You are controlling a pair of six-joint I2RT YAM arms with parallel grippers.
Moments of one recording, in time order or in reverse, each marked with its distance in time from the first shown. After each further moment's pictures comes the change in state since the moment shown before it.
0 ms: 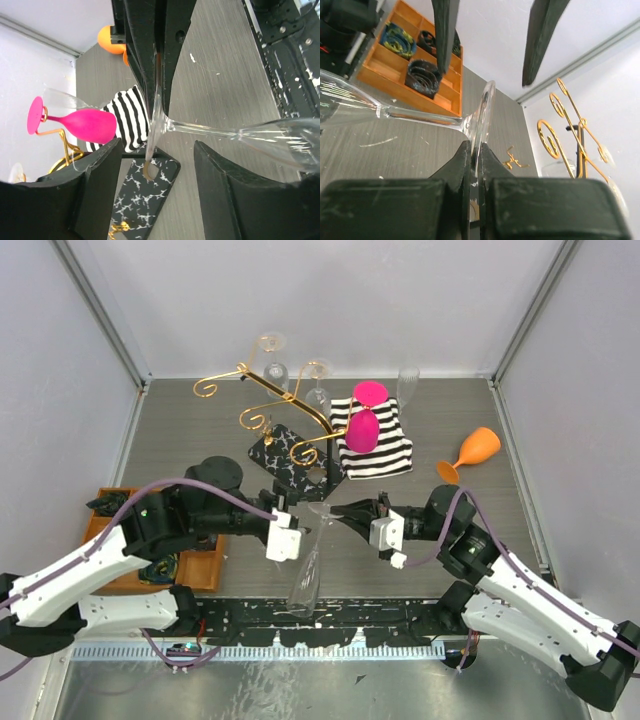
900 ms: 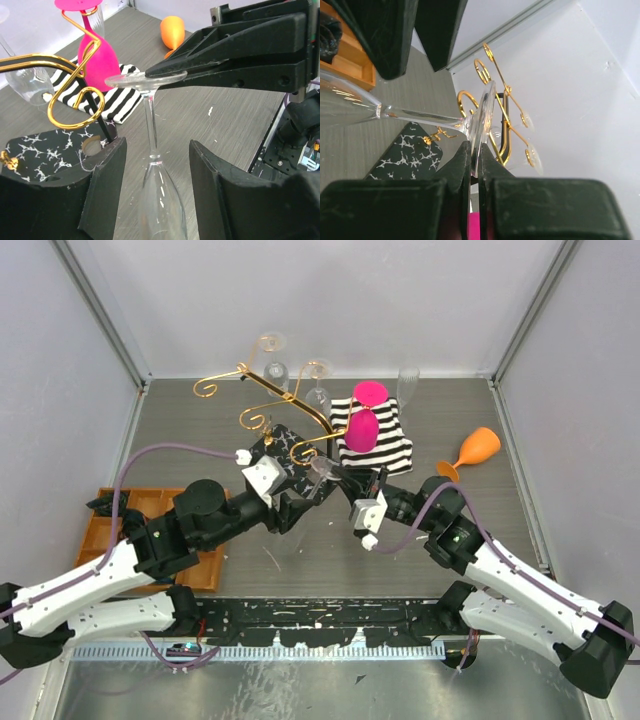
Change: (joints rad) left arm -0.001 -0.166 -0.329 0.480 -0.458 -0.876; right arm 0.000 0.118 0.016 0.169 0.314 -0.201
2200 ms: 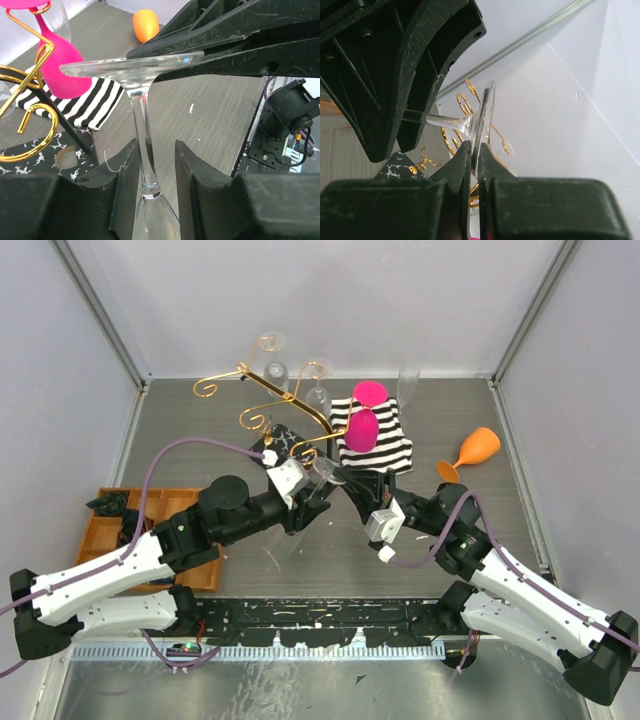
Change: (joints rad) left arm 0.000 0.111 -0.021 0.110 0.100 -0.025; right arm 0.000 -0.068 -0.027 0.130 -0.077 0.033
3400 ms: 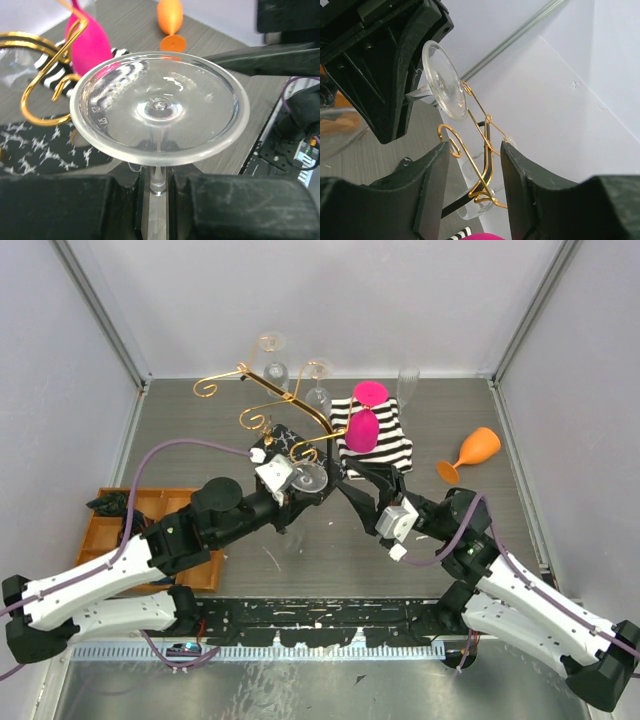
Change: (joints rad) left arm 0.000 -0.041 0.000 -0.062 -0.081 -0.032; right arm 0.001 -0.053 -0.011 0.002 0.035 0.104
